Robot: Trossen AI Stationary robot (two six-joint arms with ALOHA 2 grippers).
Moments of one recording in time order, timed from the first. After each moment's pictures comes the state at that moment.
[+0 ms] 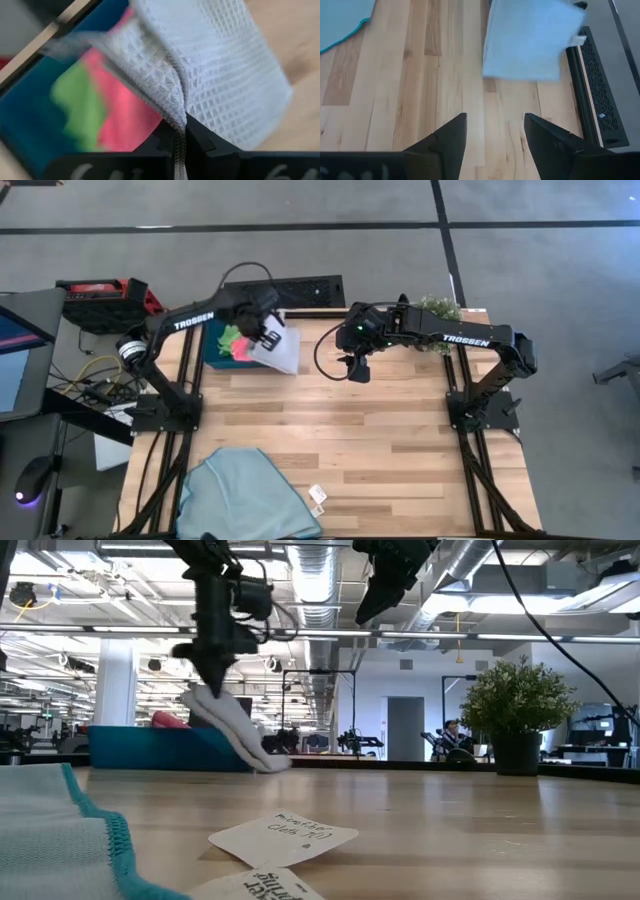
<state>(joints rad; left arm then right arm) 0.63 1.63 1.36 -1.11 -0.17 -0.31 -0.21 1.59 1.53 -0.83 -0.02 -0.29</state>
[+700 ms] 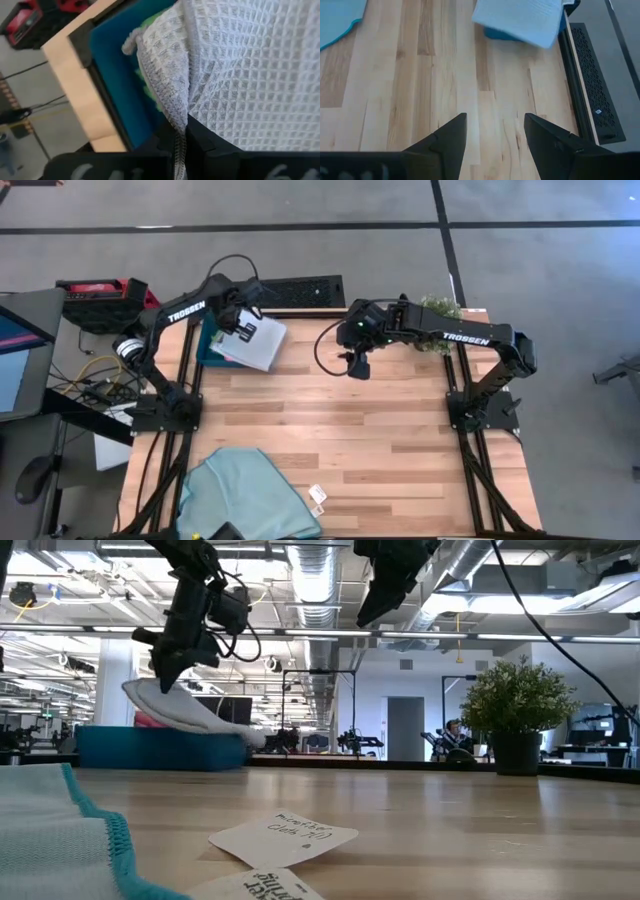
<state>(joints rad) 0.80 1.62 1.37 -1.38 -0.36 -0.38 -0.23 1.59 1.53 -0.83 -0.02 -0.29</state>
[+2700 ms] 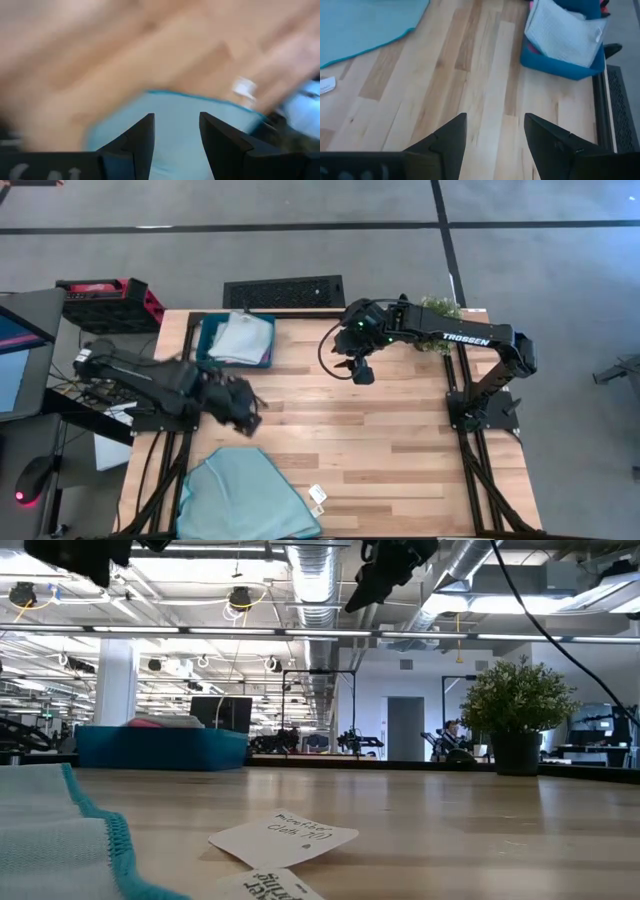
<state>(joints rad) -0.27 1.20 1.21 -1.19 0.03 -1.31 -0.23 1.59 1.53 -0.78 -0.21 -0.45</state>
